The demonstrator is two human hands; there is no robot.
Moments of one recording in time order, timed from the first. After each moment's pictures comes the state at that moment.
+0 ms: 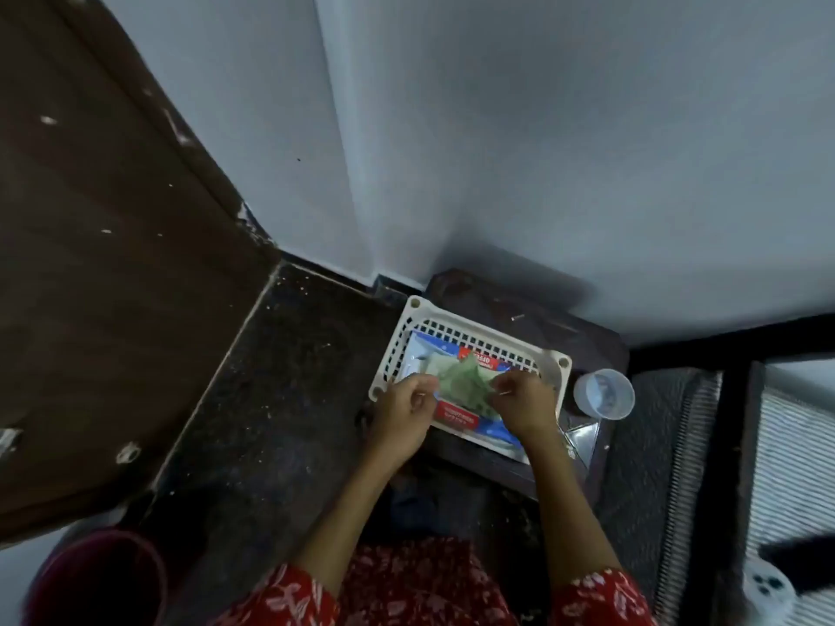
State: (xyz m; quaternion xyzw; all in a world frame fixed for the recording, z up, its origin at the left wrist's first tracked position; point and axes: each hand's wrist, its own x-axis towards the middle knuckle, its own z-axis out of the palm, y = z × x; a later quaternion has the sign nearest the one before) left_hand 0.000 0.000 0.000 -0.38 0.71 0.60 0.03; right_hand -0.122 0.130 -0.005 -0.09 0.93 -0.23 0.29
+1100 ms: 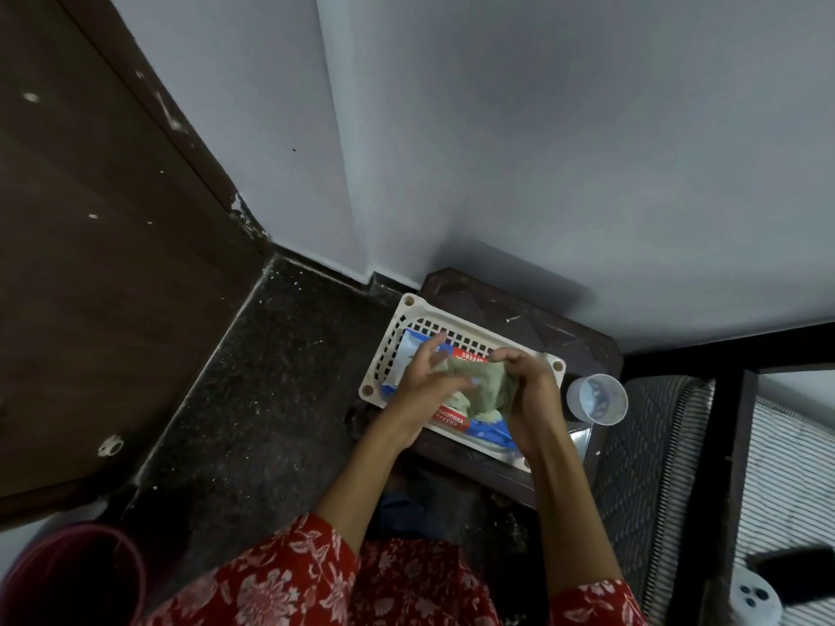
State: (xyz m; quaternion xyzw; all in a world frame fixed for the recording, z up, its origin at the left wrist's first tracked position) left_hand -0.044 0.003 0.022 -0.38 0.49 0.78 0.08; right_hand -0.125 0.116 0.042 0.14 0.62 -0.67 0.38
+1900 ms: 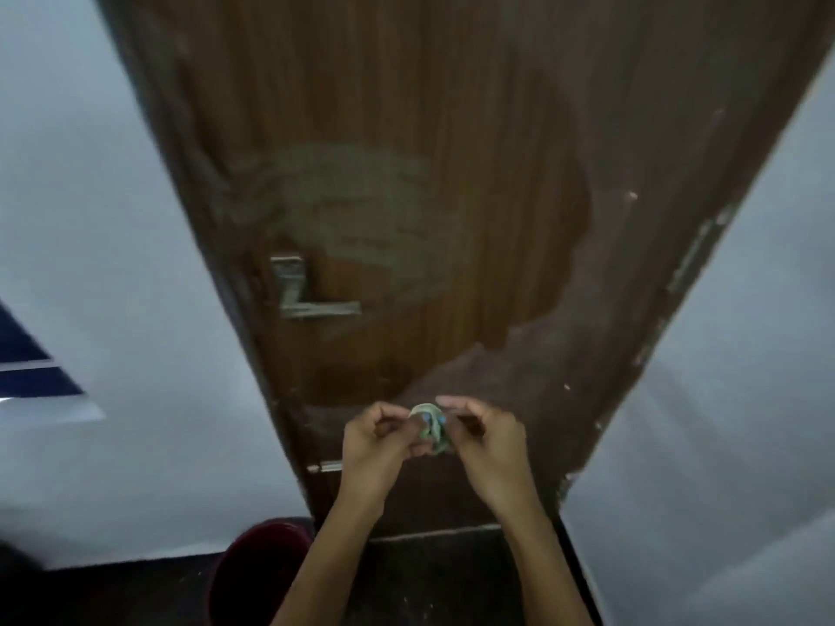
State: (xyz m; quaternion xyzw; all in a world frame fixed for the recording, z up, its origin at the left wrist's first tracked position) left_hand 0.257 -0.176 0.275 -0.55 0.33 0.49 -0.59; right_hand 0.121 -0.201 0.277 -0.65 0.49 -0.43 0.40
